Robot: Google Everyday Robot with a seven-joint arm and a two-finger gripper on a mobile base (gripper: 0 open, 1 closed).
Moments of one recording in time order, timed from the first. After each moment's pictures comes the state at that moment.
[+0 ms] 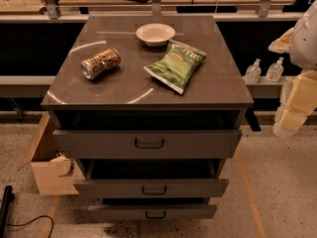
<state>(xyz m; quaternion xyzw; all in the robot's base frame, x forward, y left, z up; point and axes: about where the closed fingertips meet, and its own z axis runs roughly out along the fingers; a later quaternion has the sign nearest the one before) 0.438 -0.217 0.976 -0.60 0.78 -0.03 0.16</state>
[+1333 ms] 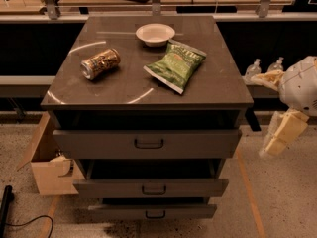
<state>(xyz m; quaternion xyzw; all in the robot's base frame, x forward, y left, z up) 0.454 -0.213 0.892 -0.63 0.73 0.09 0.26</state>
